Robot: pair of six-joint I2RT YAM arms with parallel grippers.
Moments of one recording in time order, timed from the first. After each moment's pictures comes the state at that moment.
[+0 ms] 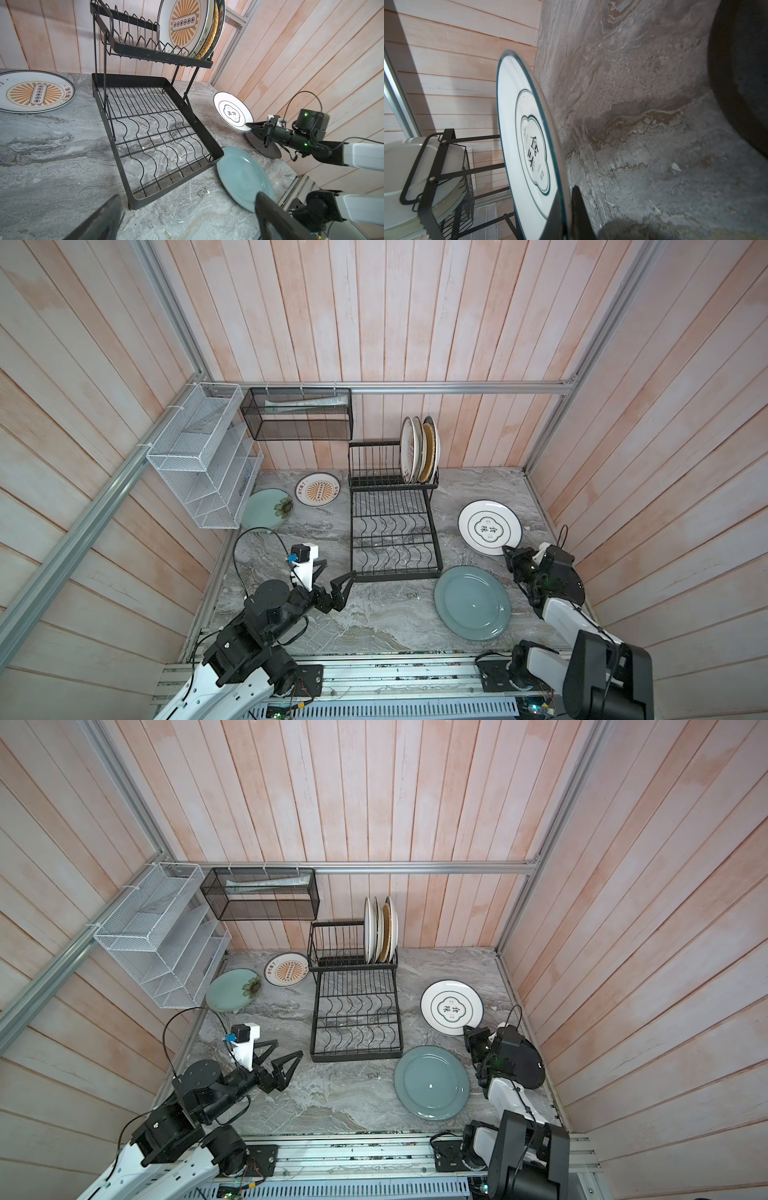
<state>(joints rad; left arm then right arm) -0.71 0.39 0.59 -0.44 -0.03 -0.39 -0.28 1.07 0.30 0.28 -0.46 1.13</state>
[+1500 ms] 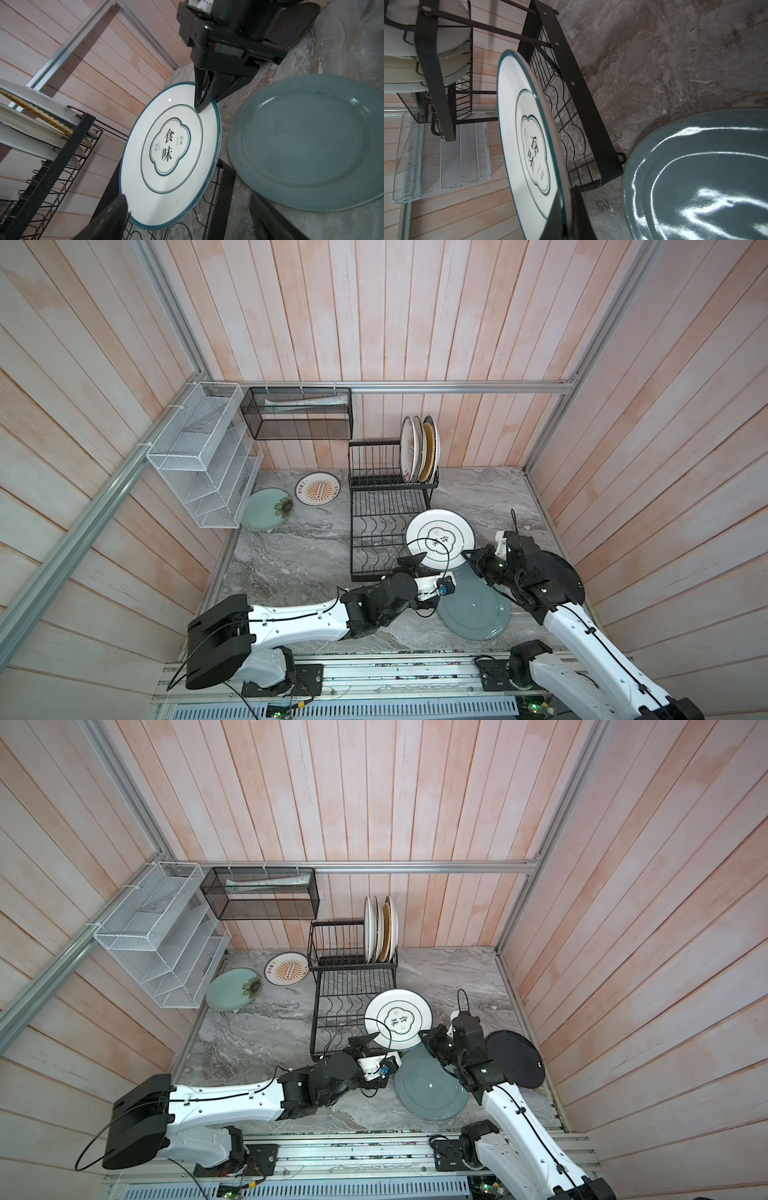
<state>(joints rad) -1.23 1.43 0.81 0.28 -0.41 0.64 0.30 0.83 0.54 -0.29 -0.28 1.14</state>
